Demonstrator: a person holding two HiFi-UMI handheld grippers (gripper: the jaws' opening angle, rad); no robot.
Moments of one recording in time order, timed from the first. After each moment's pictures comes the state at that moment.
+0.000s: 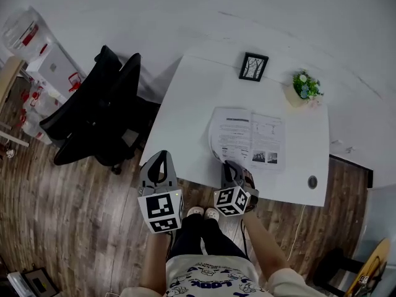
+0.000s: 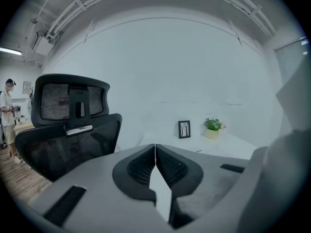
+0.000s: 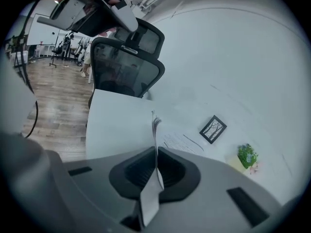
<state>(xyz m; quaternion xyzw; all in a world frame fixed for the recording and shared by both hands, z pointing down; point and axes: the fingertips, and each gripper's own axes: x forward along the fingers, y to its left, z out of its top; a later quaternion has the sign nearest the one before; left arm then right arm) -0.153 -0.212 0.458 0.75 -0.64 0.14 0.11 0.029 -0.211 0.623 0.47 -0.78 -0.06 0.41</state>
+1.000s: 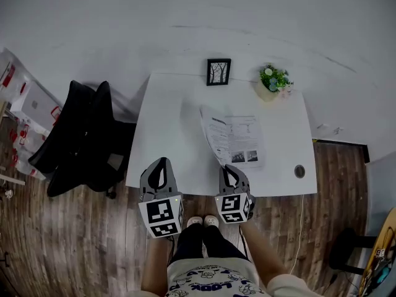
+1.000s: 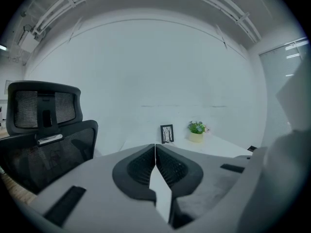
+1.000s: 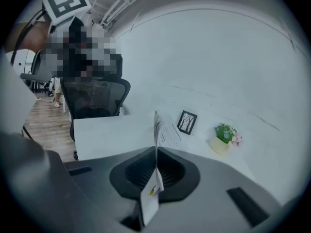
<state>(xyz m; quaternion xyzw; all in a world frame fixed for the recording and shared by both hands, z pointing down) -0.075 -0.228 0.441 0.80 -0.58 0.13 0.08 0.097 -0.201 0.564 0.59 -0.76 0.02 0.28</state>
